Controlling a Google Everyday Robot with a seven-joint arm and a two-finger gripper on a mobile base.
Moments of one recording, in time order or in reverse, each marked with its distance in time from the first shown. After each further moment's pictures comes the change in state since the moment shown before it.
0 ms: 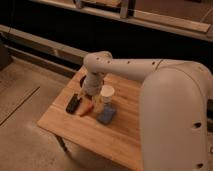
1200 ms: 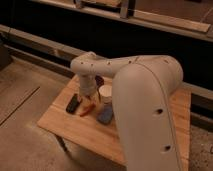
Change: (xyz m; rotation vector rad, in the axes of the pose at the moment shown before) arm -0.019 0.012 0.028 0.165 -0.127 -0.157
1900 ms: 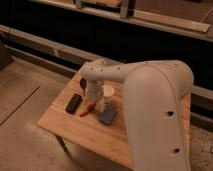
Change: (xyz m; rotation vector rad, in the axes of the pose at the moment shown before) arm 0.003 -0.041 0.025 -0.009 0.060 0.118
